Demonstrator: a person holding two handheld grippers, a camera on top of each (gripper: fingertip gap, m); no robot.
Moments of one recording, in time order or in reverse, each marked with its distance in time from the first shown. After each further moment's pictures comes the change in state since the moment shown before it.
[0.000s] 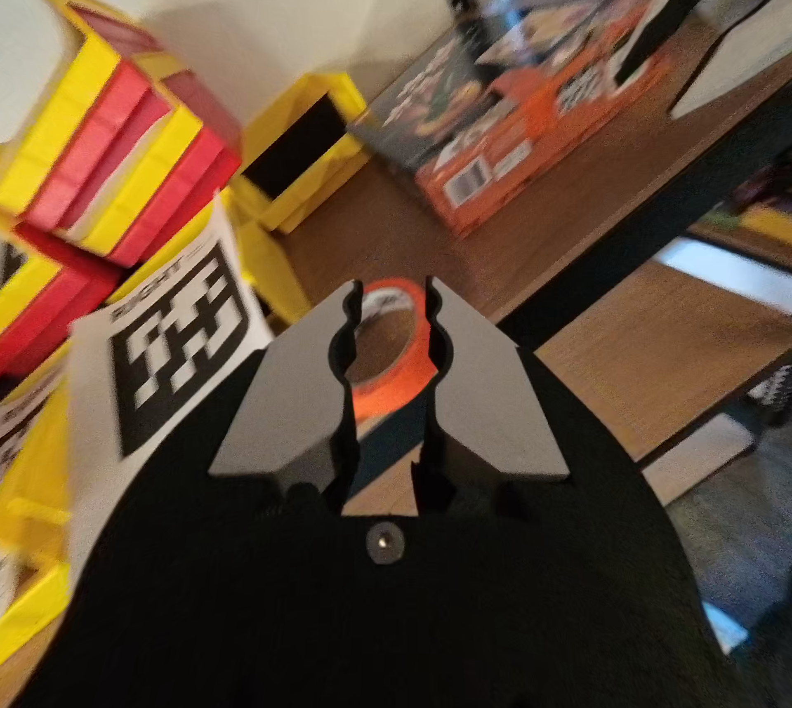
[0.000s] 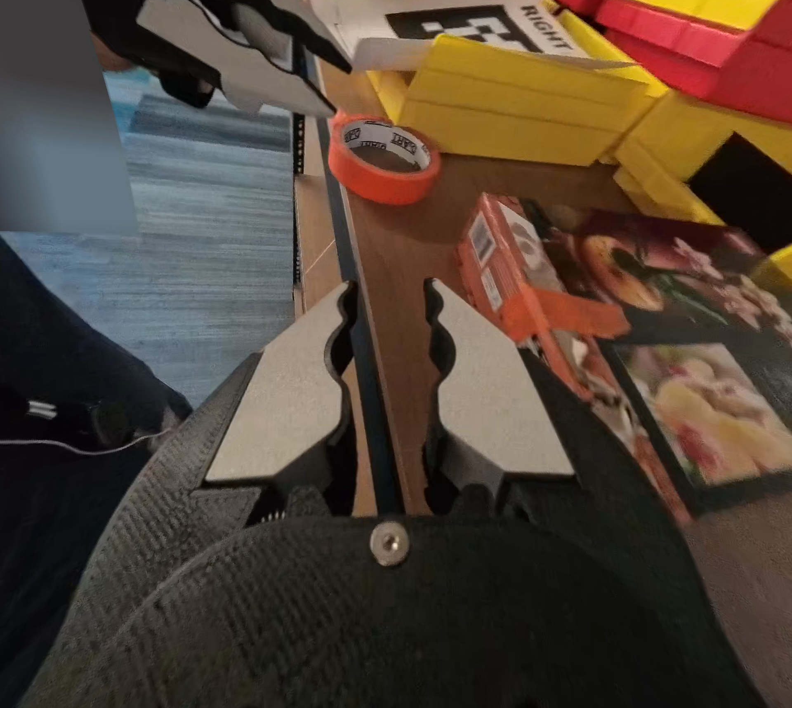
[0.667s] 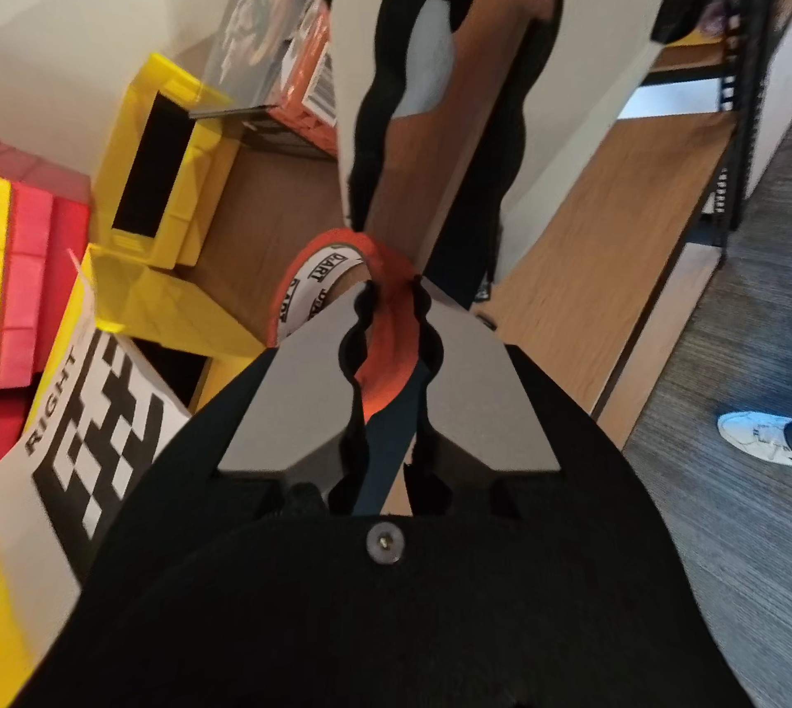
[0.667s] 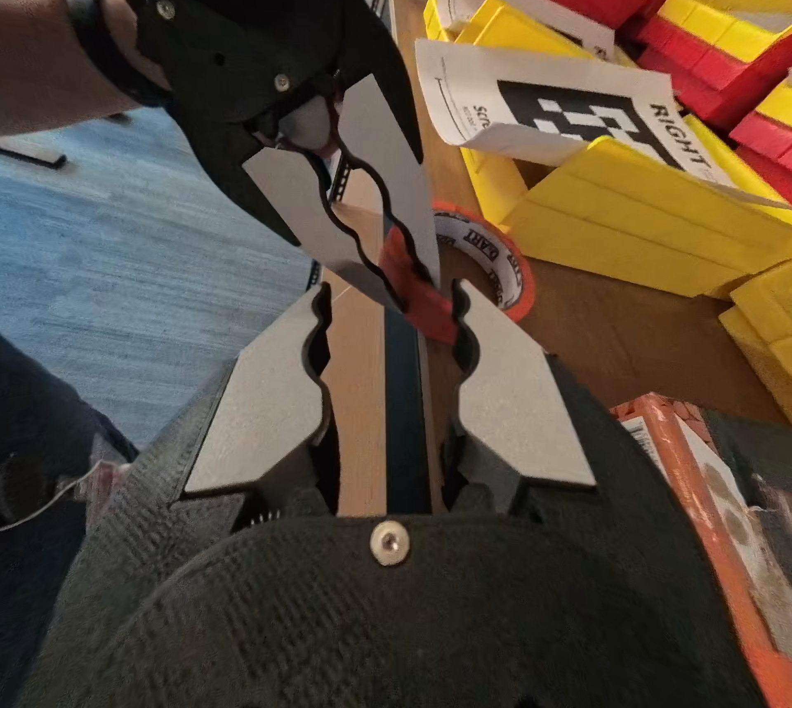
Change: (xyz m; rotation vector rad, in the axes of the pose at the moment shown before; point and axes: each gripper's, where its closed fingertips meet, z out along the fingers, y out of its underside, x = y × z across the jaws) left arm 0.042 0.046 0.020 -0.024 0.348 0.352; right arm -0.060 -0.033 0.112 0.075 -0.115 -0.179
